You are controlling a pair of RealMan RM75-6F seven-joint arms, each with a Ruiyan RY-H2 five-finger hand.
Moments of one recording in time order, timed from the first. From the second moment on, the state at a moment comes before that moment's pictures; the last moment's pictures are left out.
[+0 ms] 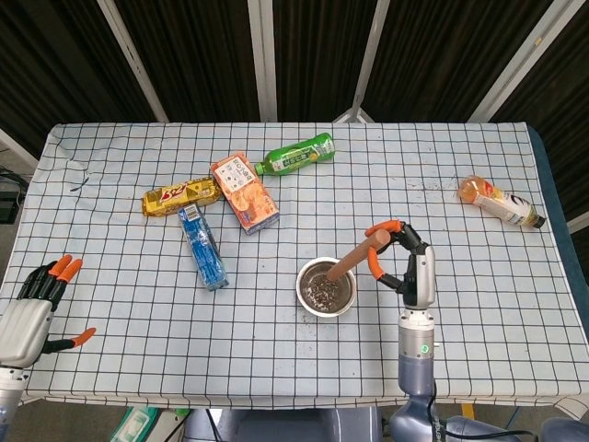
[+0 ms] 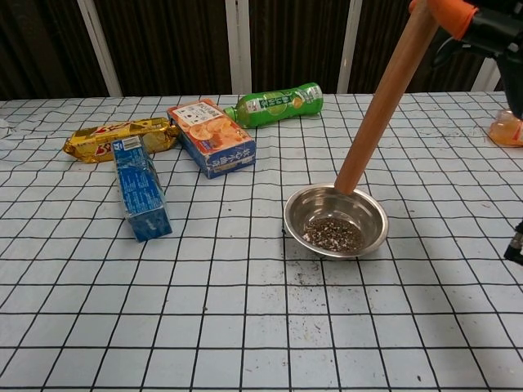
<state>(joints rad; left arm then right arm) -0.10 -1.12 0.00 -1.69 1.54 1.46 0.01 0.42 -1.84 0.35 -1.51 -1.48 1.61 0.58</state>
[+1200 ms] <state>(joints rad) -0.10 -1.12 0.00 -1.69 1.54 1.45 -0.02 0.46 -2.03 0.28 -1.14 -1.53 1.62 0.63</state>
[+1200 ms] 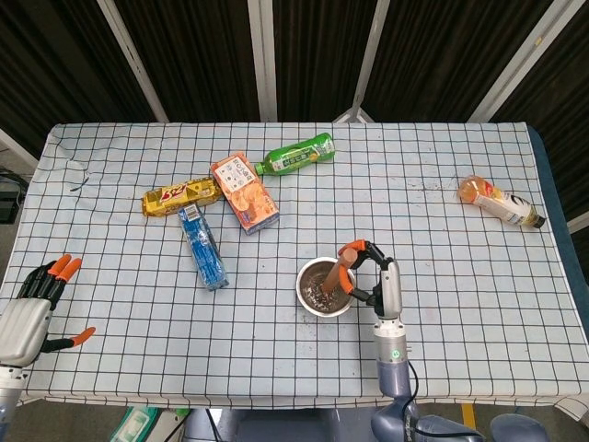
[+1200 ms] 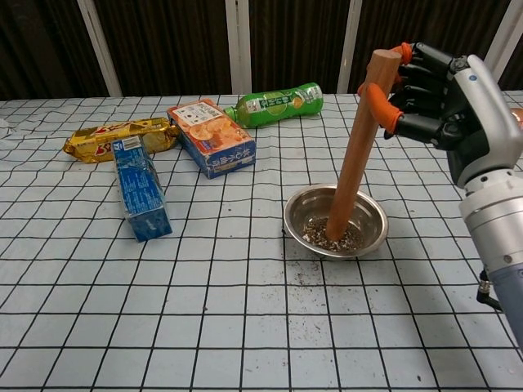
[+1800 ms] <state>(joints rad) -0.10 -1.12 0.00 -1.69 1.54 1.45 -0.02 0.46 -1.98 0.29 -1.23 -1.54 1.63 0.57</state>
